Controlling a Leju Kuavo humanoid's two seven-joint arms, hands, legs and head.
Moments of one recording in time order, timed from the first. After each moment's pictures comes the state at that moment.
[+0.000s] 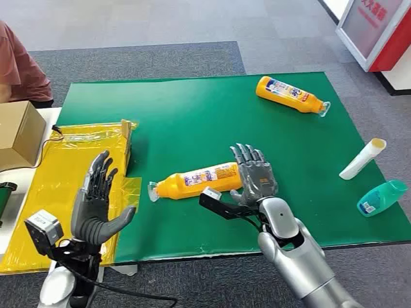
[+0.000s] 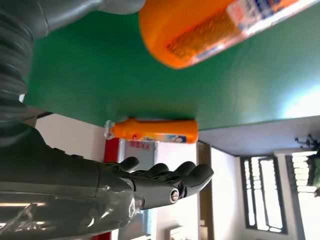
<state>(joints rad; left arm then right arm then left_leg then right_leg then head) 0.02 -0.10 -0.18 -1.72 0.03 -0.13 -0.29 -0.35 -0.07 0.52 -1.20 1.29 -0.12 0.16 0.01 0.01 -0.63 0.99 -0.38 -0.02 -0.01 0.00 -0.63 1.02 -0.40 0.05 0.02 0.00</state>
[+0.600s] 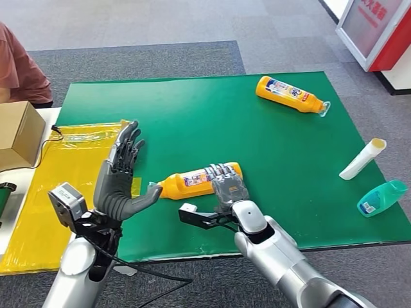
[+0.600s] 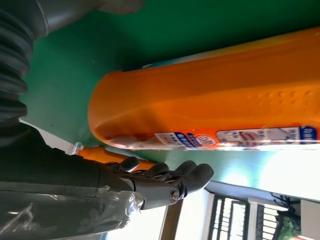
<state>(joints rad) -0.14 -0.10 -0.31 -1.65 0.05 -0.10 -0.28 -0.48 0.03 0.65 -0.84 1.29 -0.10 0.15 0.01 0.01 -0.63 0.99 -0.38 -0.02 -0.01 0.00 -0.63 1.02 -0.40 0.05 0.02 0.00</state>
